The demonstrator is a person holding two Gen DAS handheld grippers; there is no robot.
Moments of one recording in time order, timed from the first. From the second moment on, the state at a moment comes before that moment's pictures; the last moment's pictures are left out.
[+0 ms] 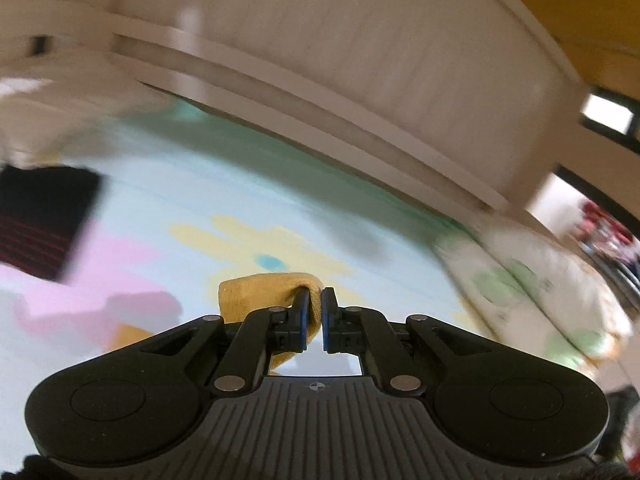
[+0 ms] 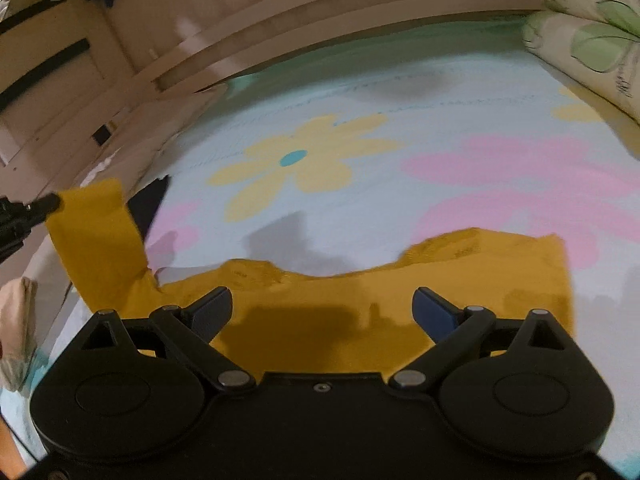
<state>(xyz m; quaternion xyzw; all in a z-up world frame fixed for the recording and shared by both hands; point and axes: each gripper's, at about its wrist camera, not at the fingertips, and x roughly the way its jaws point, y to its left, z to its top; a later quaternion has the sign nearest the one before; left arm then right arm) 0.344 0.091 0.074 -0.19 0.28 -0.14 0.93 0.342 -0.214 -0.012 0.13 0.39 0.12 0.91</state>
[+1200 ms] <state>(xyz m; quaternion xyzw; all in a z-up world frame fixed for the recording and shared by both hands) 0.384 0.079 -0.081 -0.07 0.47 -0.13 0.87 0.372 -0.213 -0.070 0.08 0.46 0.06 0.89</state>
